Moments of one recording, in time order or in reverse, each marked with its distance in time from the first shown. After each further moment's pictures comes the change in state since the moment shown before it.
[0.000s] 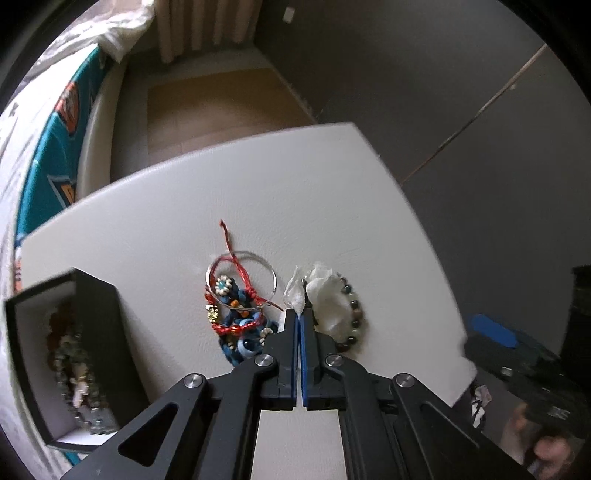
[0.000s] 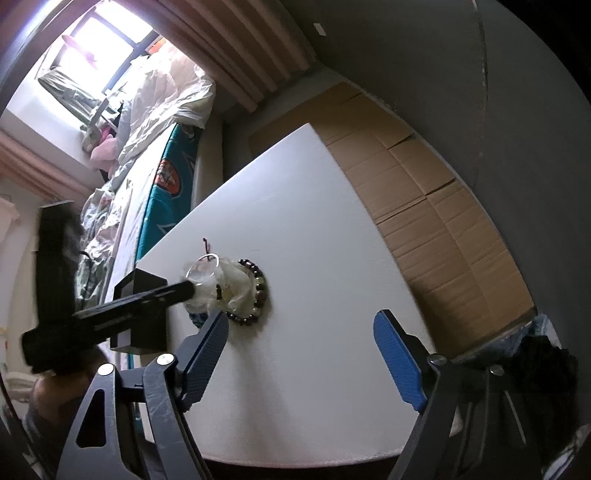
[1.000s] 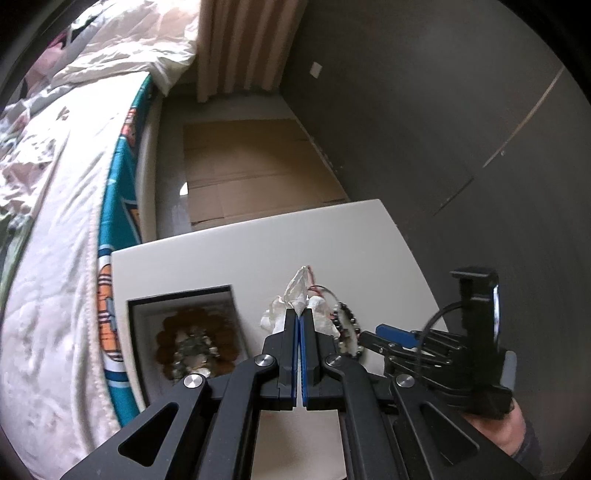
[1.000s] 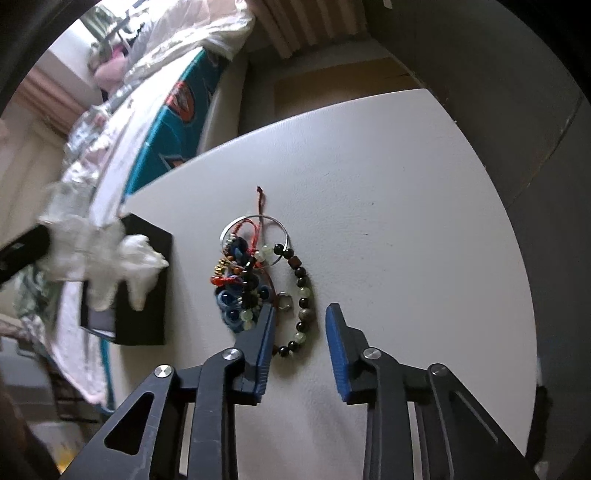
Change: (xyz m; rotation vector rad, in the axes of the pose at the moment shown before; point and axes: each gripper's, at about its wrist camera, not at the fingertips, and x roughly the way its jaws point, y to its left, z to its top) left arm -0.101 0.068 -0.016 -0.076 -0.178 0.017; right arm 0.094 0.099 0.006 -0.245 0.180 -0.176
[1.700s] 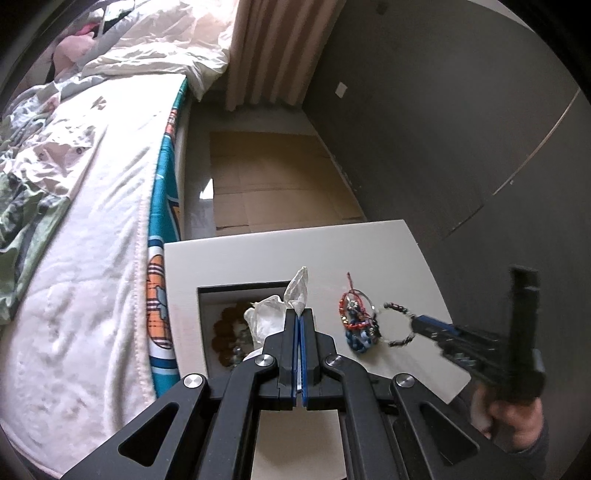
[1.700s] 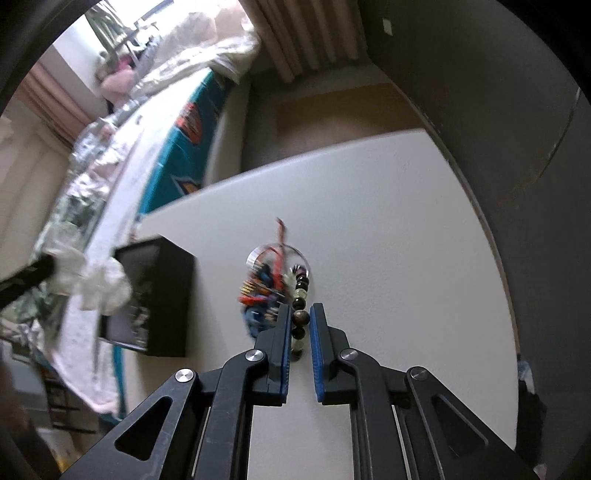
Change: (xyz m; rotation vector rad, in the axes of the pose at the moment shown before) left arm -0.042 0.049 -0.017 -0.068 -0.065 0.024; right arm -0.061 0.016 0.002 -0.003 -0.137 0.052
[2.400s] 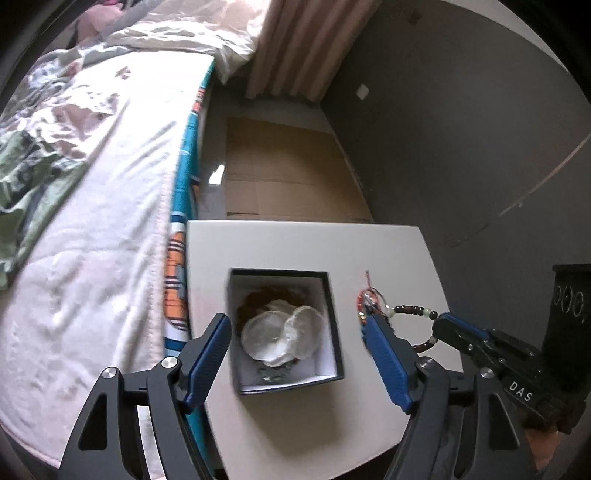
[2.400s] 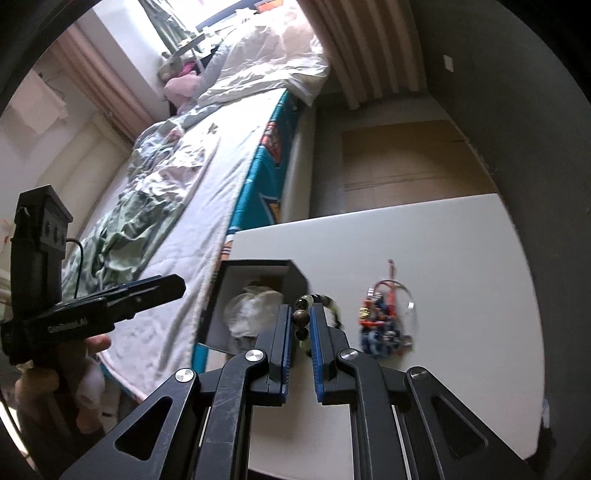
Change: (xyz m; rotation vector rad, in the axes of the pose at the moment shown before) left arm -0.003 0.045 -0.006 -0.119 0.019 -0.016; right arm -0.026 0.091 0.009 -0.128 -0.053 0.166
